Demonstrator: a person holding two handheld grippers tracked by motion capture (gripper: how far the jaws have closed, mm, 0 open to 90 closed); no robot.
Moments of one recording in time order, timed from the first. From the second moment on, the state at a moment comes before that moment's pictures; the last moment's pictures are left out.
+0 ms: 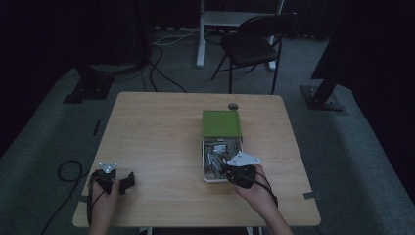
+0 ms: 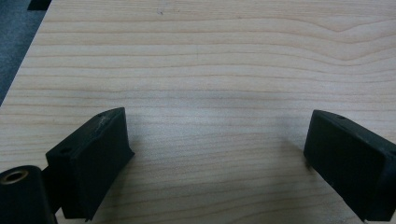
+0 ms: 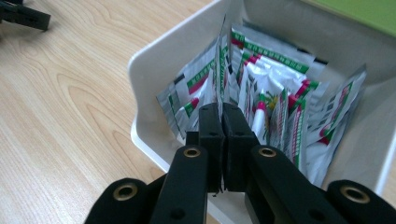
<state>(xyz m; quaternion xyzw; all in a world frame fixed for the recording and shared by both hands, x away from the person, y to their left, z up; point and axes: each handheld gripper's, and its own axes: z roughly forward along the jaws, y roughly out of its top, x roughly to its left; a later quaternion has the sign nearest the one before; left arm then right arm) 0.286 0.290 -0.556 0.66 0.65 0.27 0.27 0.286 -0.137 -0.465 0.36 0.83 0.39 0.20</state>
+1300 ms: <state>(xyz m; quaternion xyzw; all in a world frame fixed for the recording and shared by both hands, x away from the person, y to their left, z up) 0.286 0.290 -0.556 0.66 0.65 0.27 0.27 0.296 -0.221 -0.406 0.41 0.75 0.44 0.26</state>
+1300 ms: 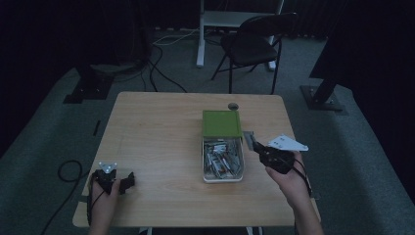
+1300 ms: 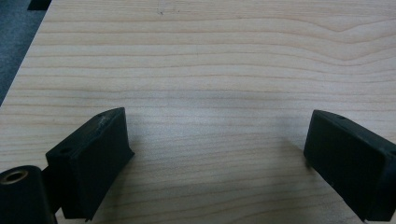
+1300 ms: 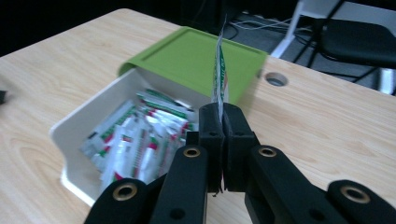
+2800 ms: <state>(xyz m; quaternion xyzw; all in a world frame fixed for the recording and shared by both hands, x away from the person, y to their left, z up) 0.286 0.290 -0.556 0.66 0.65 0.27 0.27 0.305 -0.323 -0.500 0.55 0.71 0.34 0.27</state>
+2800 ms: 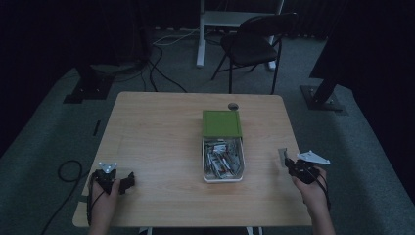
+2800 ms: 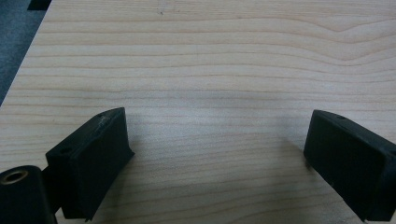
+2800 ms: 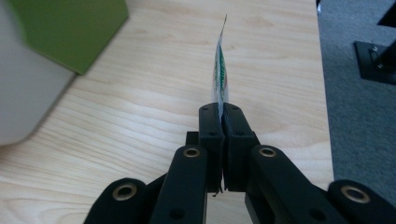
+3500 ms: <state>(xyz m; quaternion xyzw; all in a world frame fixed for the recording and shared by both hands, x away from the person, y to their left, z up) 0.286 0.290 -0.556 0.66 0.65 0.27 0.27 0.314 -0.287 -0.530 0.52 0.76 0.32 0.23</state>
